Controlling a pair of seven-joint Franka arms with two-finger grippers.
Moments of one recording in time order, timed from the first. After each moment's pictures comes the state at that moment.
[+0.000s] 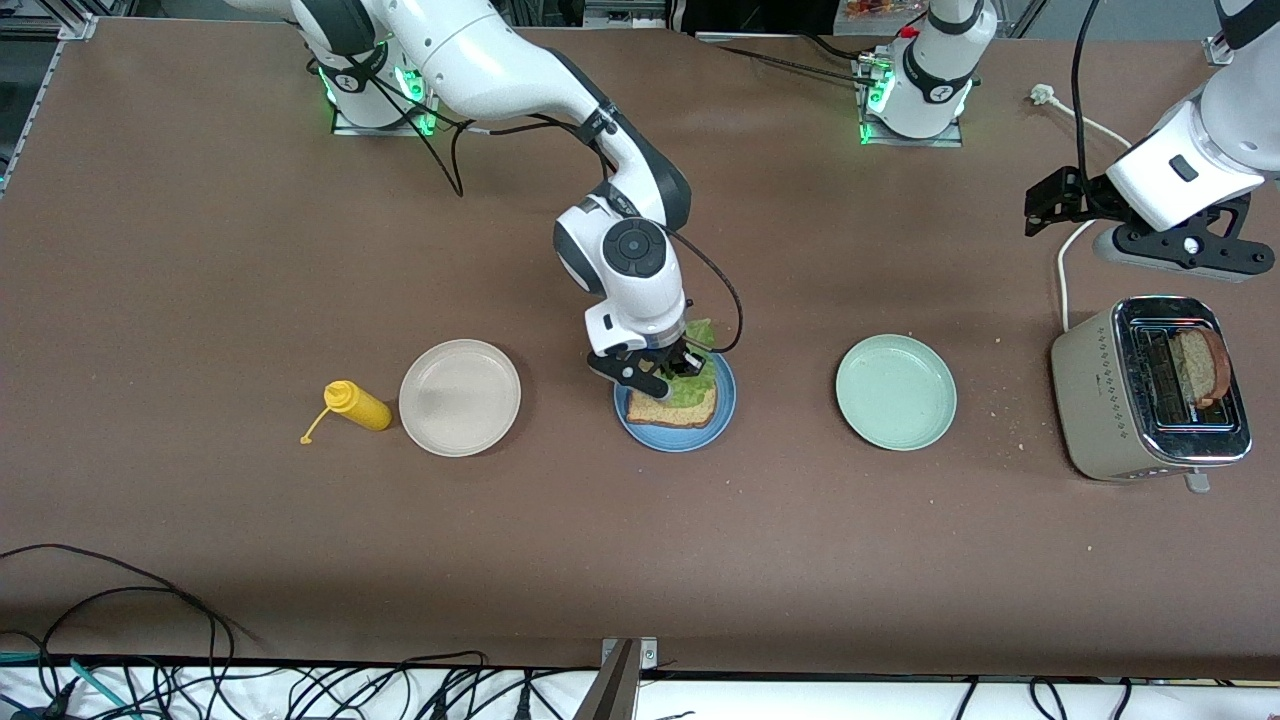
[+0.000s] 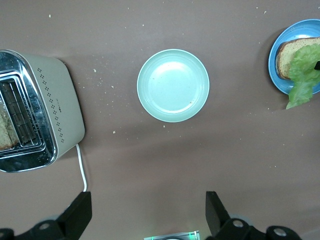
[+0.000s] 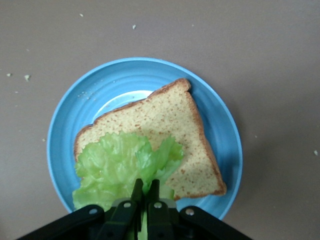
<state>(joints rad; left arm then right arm) -0.07 0.02 -0.04 -1.60 0.01 1.48 0.07 0.85 0.95 -0.11 -1.15 0.13 2.26 1.20</state>
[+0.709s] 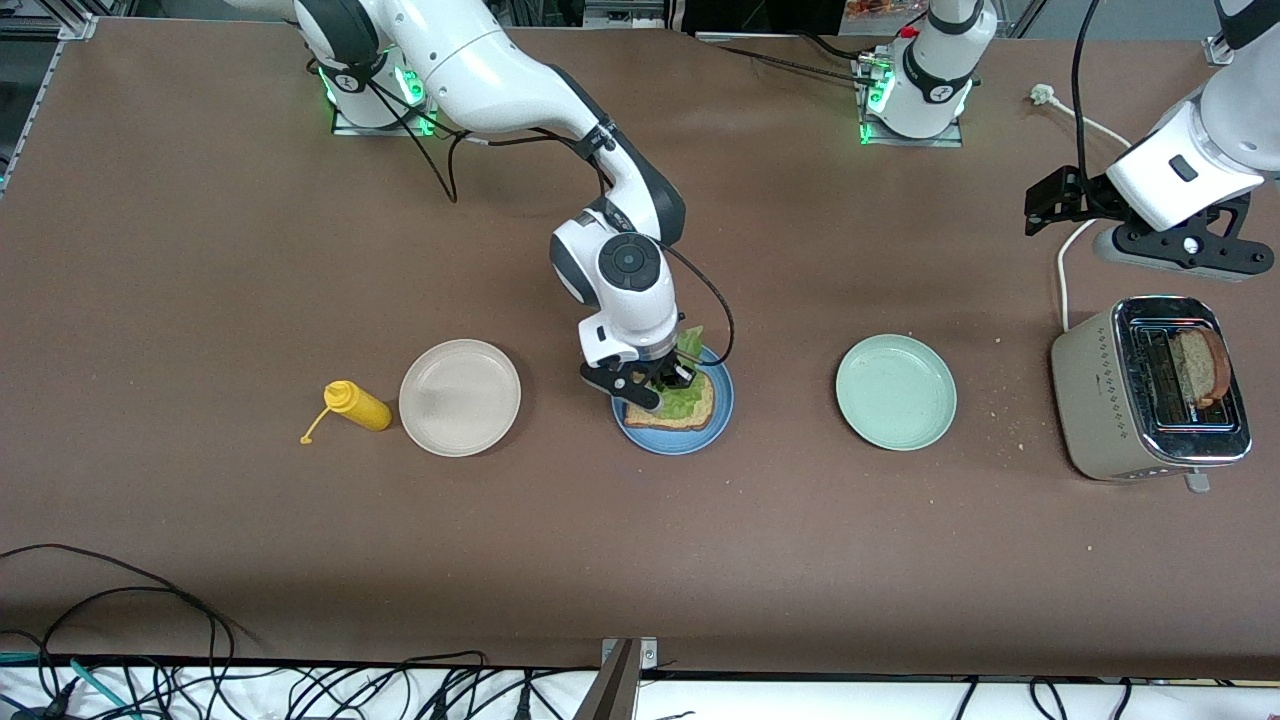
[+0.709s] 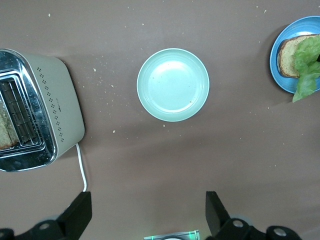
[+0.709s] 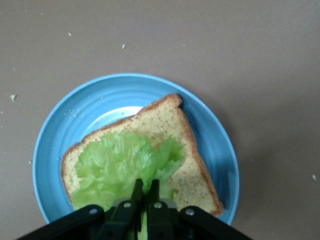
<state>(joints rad) -0.07 0.02 -0.04 -1.60 0.01 1.48 0.07 0.85 0.98 -0.14 -1.14 0.13 2.28 1.20</state>
